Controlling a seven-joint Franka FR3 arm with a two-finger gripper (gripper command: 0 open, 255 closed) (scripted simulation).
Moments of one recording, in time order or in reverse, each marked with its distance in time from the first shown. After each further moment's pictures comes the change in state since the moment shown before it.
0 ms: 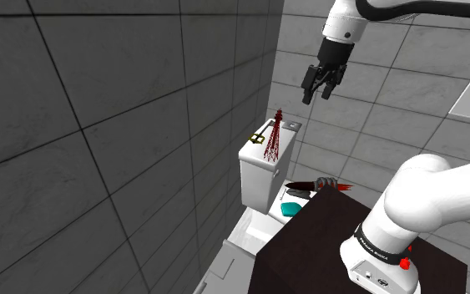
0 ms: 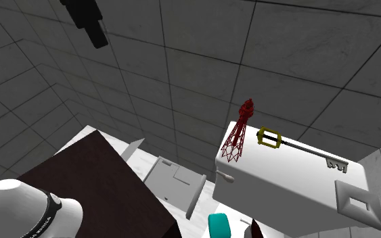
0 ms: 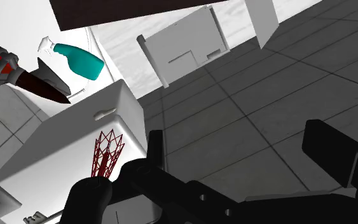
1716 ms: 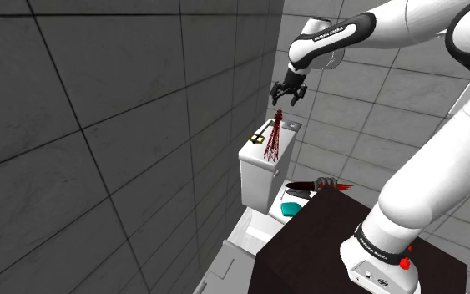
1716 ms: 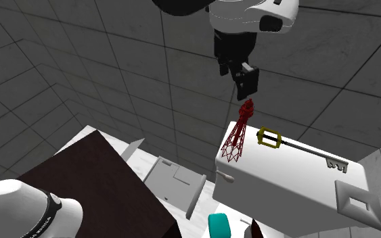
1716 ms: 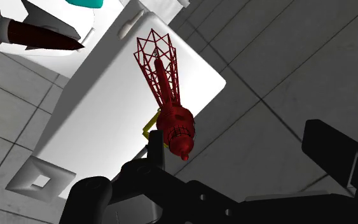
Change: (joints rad) arm -0.126 0.685 -0.207 0.161 0.038 0.678 -0.015
